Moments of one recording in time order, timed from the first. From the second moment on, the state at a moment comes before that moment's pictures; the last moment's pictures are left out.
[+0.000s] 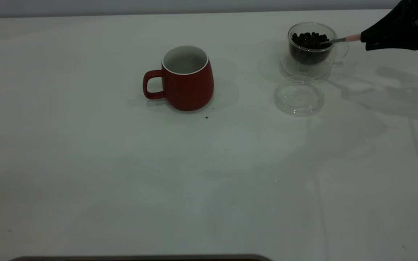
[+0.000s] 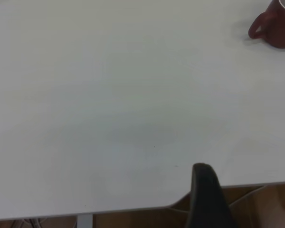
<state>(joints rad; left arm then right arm) -0.06 -0.02 -0.49 -0.01 1.13 0.01 -0.25 2.31 -1.29 1.28 0.91 -0.92</state>
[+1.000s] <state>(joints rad) -0.06 -0.02 -0.49 -0.01 1.13 0.01 -0.32 2.31 -1.29 1.34 1.01 -0.91</state>
